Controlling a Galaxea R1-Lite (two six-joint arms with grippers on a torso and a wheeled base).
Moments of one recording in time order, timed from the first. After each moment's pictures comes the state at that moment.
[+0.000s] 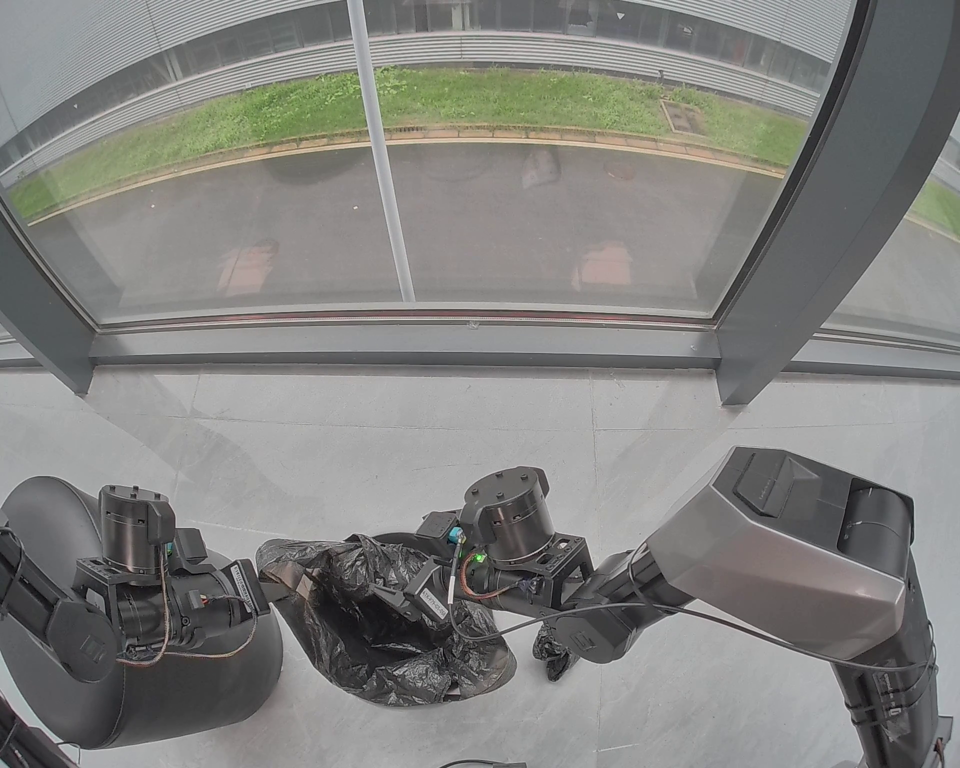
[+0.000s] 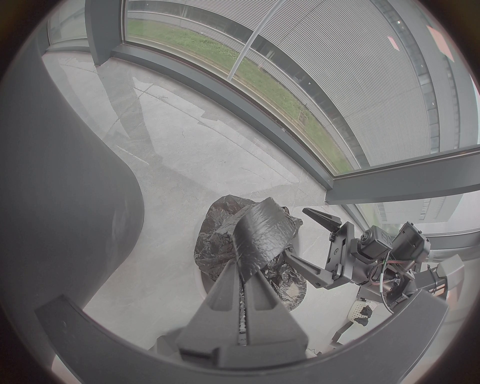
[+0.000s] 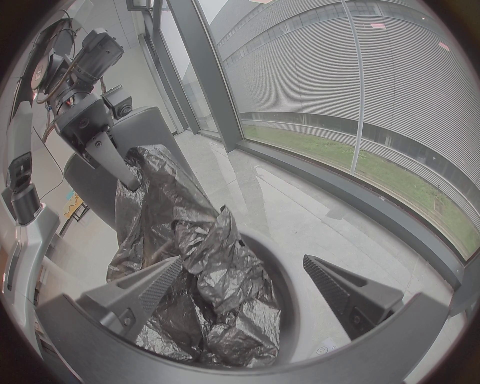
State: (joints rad) left arm -0.19 1.71 -0.32 -0.70 -0.24 -0.59; right arm 0.82 2.45 -1.30 -0.74 0.10 -0.26
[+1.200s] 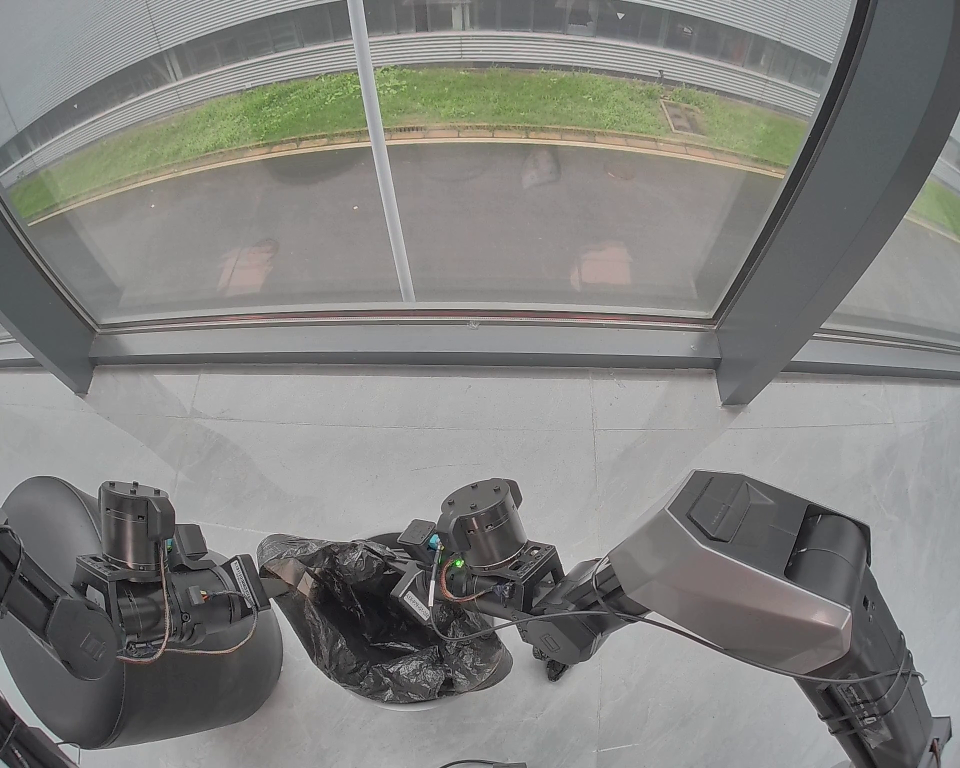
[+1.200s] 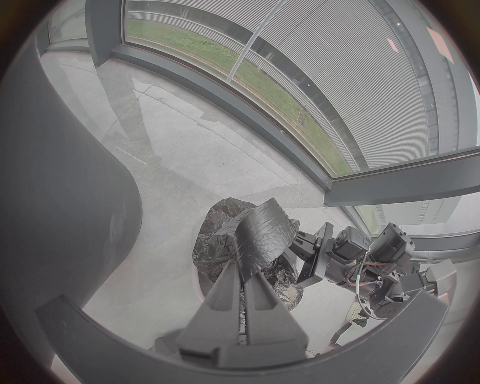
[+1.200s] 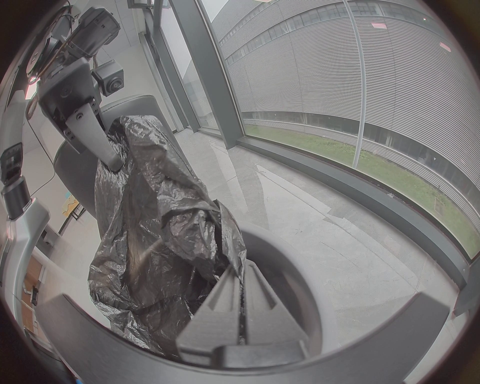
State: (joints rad) left arm -0.19 1.71 -0.33 -0.70 -0.24 -0.60; right arm 0.83 2.56 -1.44 -0.70 0.09 -0.27
